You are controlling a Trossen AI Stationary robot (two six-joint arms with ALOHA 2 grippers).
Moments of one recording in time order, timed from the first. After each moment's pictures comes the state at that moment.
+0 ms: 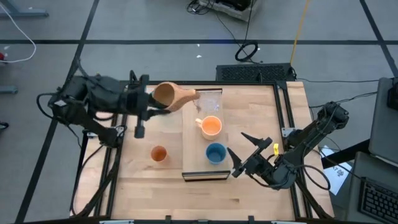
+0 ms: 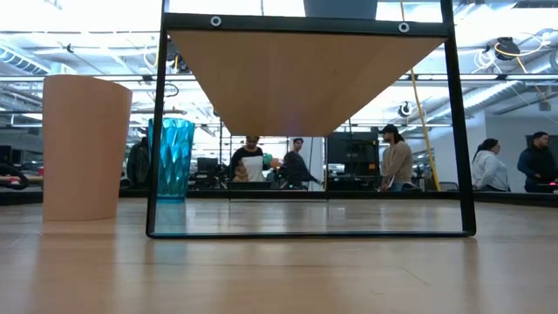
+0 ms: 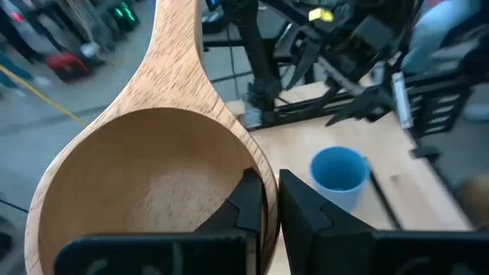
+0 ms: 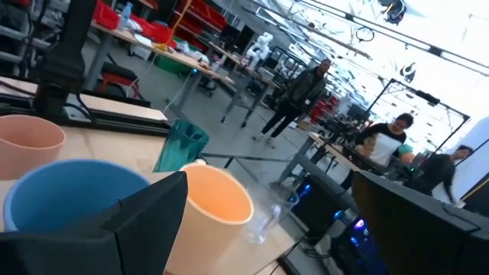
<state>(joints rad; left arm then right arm) -0.21 1.42 2.13 -1.12 -0.27 0.14 0.77 1.45 0.99 0.51 1.57 -0.56</state>
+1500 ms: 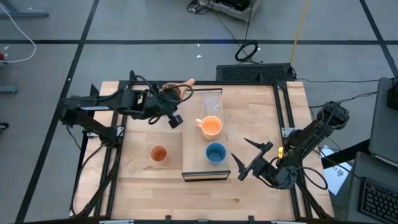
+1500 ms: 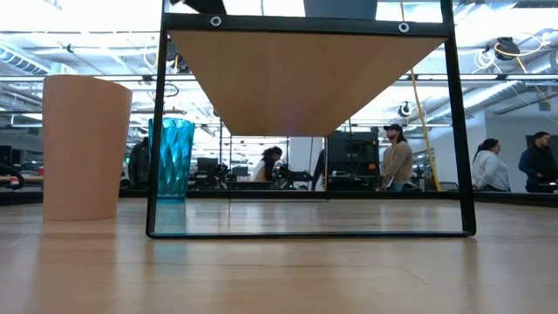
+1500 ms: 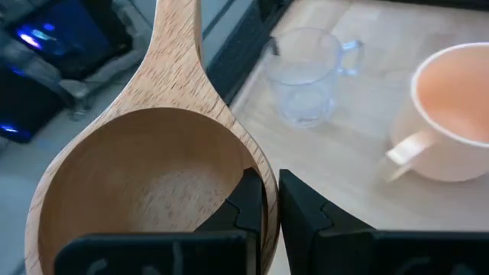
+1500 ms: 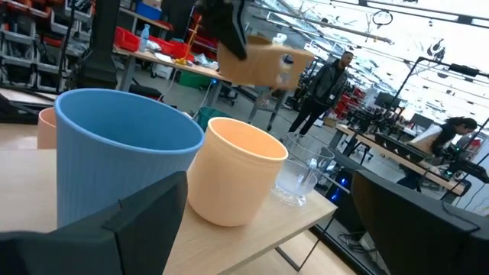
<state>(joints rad) -0.01 1.43 1.59 -1.01 -0.57 -0.26 0.84 1.44 0.73 0.72 1.57 -0.37</state>
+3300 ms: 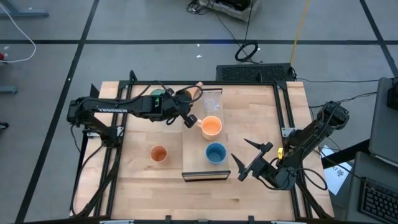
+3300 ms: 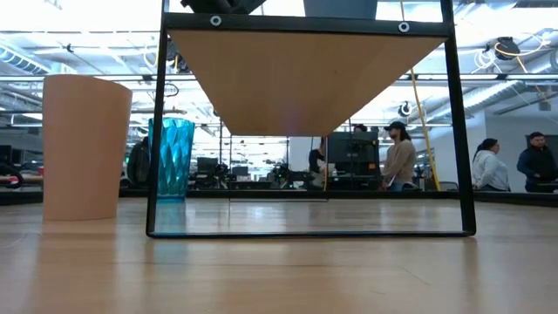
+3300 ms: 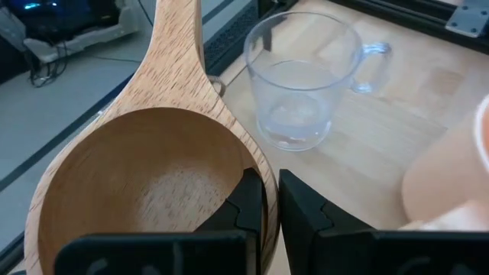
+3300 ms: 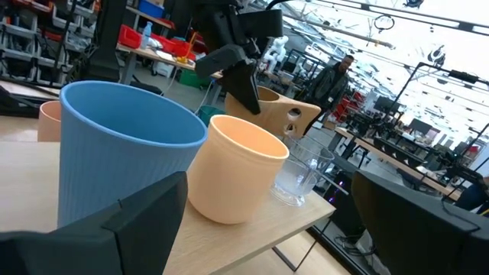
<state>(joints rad) 0.07 1.52 1.38 -0.65 -0.50 -0.38 0.84 1.44 0.73 0.69 1.57 -0.37</state>
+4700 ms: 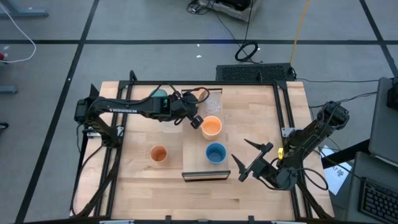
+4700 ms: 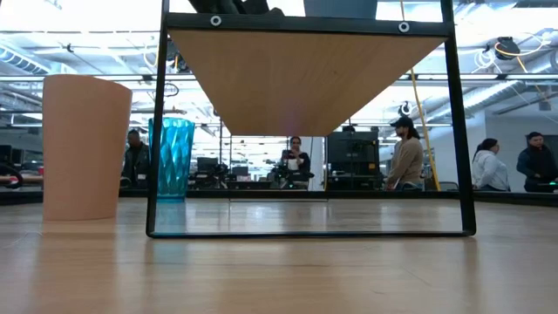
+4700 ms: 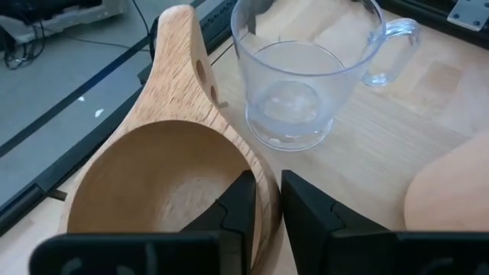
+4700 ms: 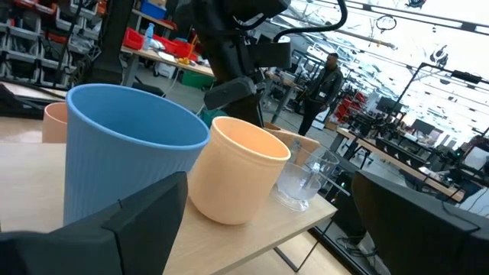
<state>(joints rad) 0.09 1.62 1.38 -0.57 -0.44 -0.41 0.85 1.44 0.73 0.71 1.57 -0.38</state>
